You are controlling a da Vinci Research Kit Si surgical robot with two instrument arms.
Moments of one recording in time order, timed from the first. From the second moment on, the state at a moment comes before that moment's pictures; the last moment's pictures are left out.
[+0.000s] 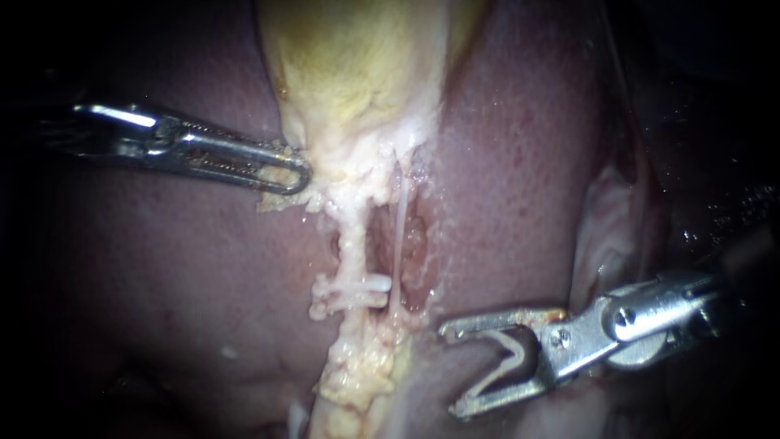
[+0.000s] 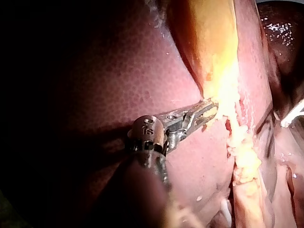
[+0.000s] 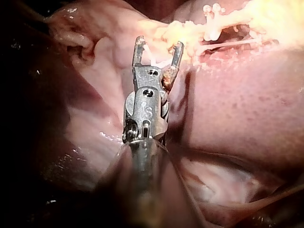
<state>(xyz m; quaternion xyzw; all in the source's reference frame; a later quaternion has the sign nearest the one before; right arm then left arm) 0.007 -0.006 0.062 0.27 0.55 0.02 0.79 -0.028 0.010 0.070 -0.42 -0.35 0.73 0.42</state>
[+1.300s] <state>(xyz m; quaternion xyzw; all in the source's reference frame) 0.008 -0.006 0.062 0.28 0.54 0.03 0.79 -0.021 0.015 0.060 -0.45 -0.37 0.69 0.43</state>
